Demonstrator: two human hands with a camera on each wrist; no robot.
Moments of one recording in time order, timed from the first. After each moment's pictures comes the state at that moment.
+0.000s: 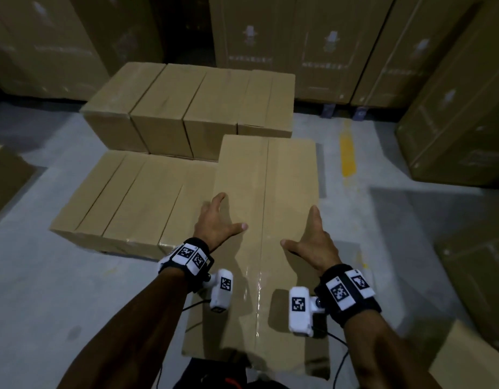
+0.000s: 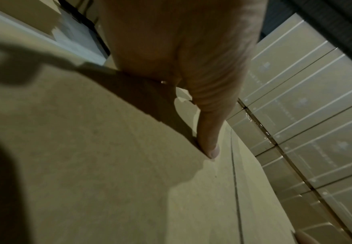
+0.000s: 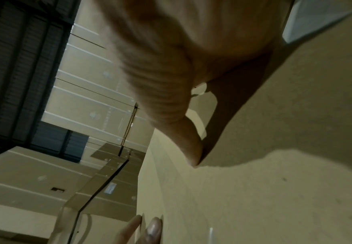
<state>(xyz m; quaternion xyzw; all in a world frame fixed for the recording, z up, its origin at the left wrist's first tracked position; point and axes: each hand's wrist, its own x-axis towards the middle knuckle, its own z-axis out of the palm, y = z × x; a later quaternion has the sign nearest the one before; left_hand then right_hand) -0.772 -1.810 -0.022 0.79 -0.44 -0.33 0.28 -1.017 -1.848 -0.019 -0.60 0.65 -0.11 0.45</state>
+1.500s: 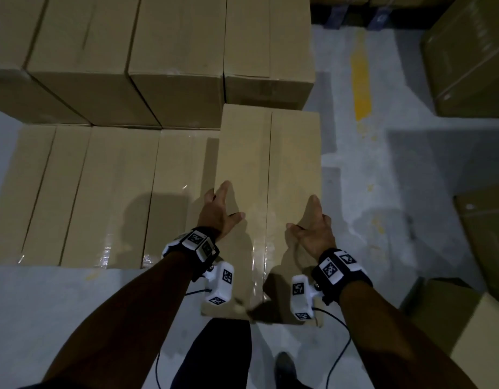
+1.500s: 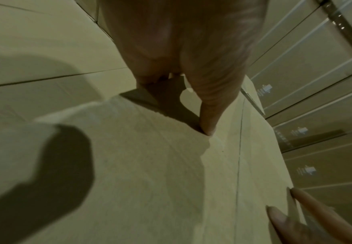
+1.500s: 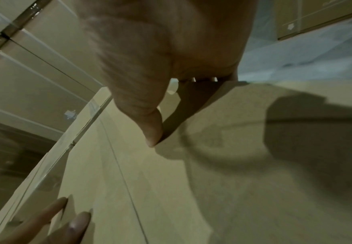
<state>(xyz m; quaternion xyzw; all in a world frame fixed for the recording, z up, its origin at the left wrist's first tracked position) -0.657 -2.029 -0.200 0.75 -0.49 -0.42 0.13 -0.905 -2.038 -0.198 -0.46 0.74 -0.08 0.49</state>
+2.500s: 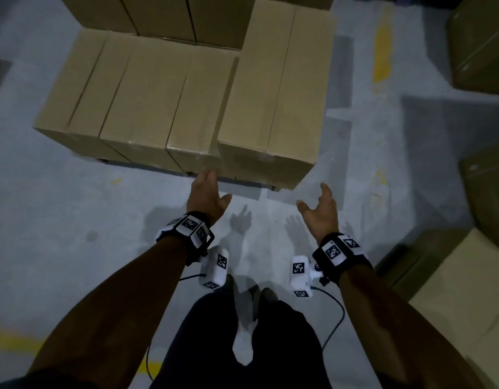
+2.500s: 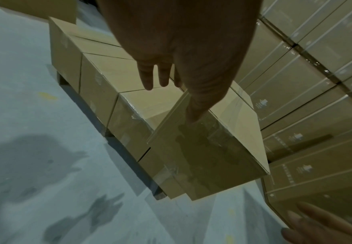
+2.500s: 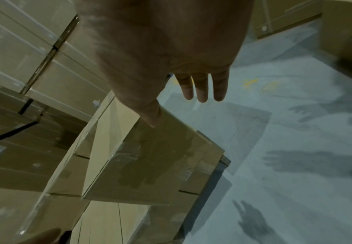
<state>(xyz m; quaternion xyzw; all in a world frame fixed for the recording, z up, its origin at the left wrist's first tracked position) -0.725 -1.666 -0.197 0.81 -0.51 -0.26 0.15 -0.983 -1.720 -0.204 -0.49 0.72 -0.16 0.47</state>
